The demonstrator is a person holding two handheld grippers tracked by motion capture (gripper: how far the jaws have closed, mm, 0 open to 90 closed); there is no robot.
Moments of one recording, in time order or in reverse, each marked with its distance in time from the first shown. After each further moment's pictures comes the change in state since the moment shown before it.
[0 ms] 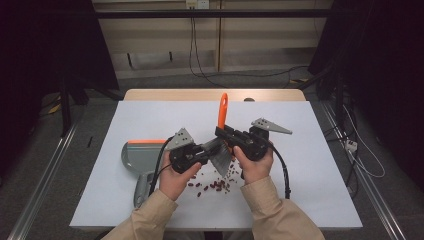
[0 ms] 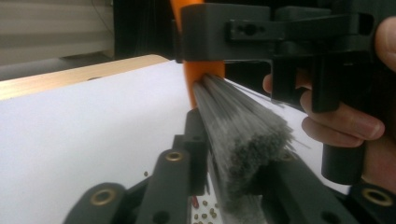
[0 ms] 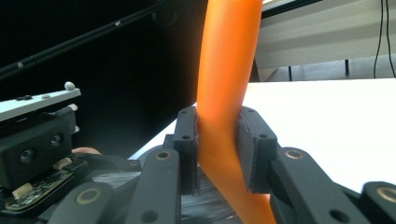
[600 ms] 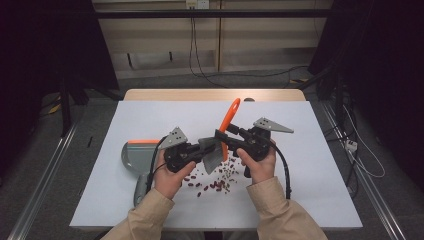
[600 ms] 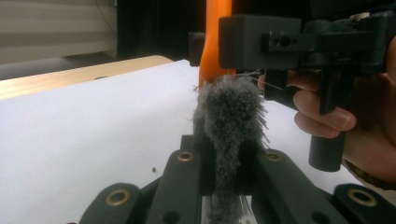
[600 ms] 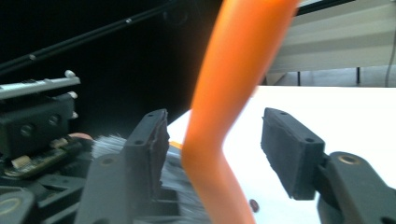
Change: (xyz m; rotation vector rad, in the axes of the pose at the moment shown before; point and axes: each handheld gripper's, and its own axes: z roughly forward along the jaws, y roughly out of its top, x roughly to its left) left arm 0.007 0.000 -0.010 -0.007 -0.001 -0.011; right arm -0.013 -0.002 -0.002 -0.002 0.036 -0.050
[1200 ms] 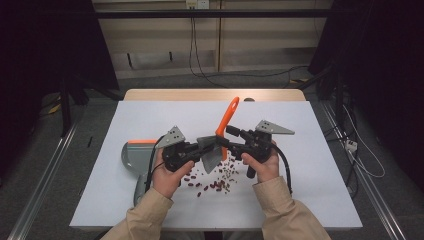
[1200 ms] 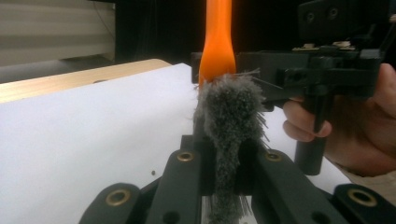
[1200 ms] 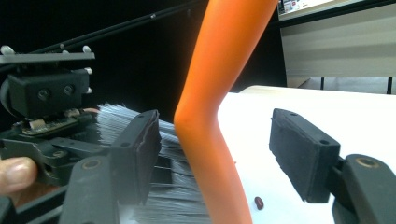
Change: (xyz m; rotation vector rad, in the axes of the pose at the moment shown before) left arm 0.001 0.002 -0.003 -0.012 -0.013 -0.008; right arm -0.012 -0.010 -0.001 0.005 0.114 -0.041
